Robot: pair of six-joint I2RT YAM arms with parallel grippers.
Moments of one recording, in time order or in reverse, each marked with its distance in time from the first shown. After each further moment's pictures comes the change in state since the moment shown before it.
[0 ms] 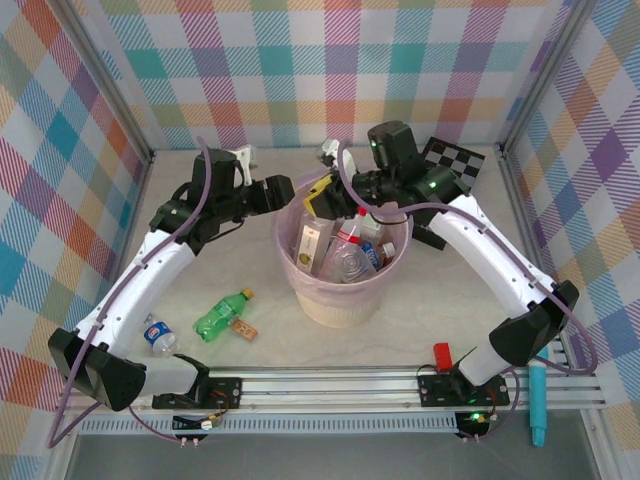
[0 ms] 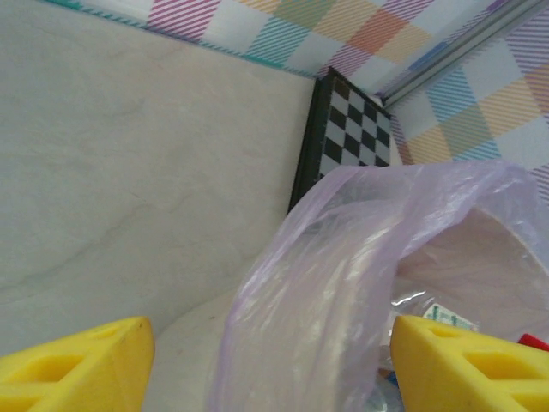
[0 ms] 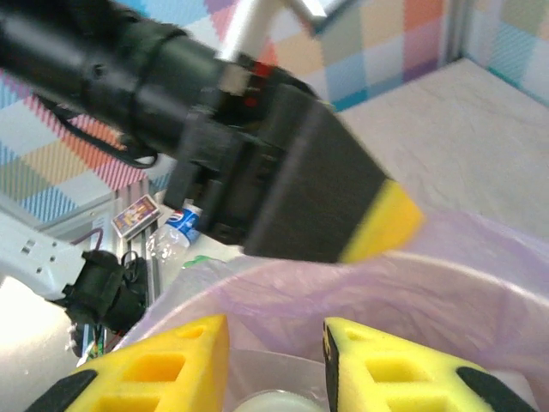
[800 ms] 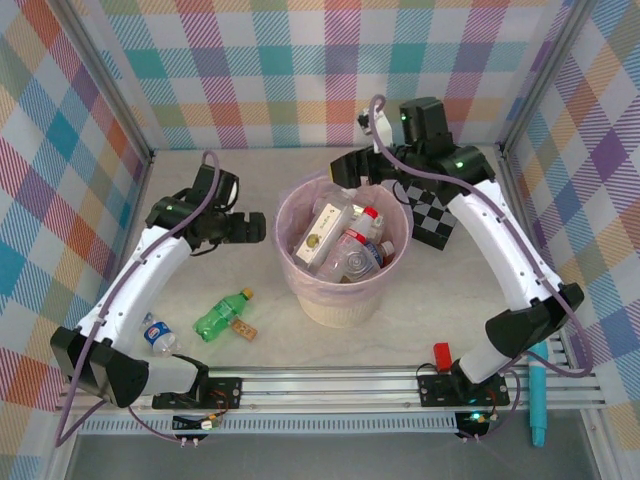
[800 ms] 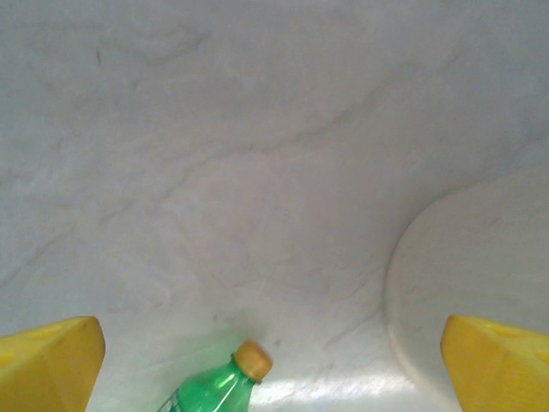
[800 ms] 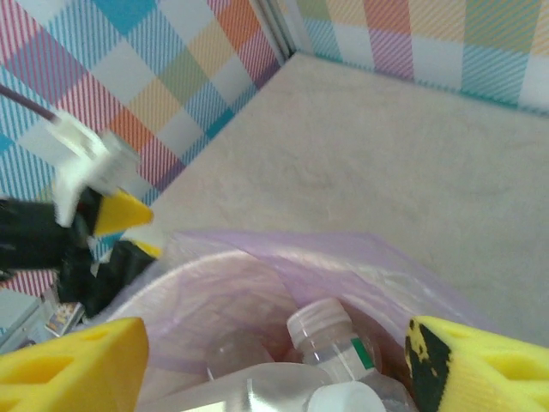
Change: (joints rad) left arm 0.060 0.020 -0.011 -0.463 -0.311 0.253; right arm -0.135 0.028 0.175 -0.126 0.177 0.225
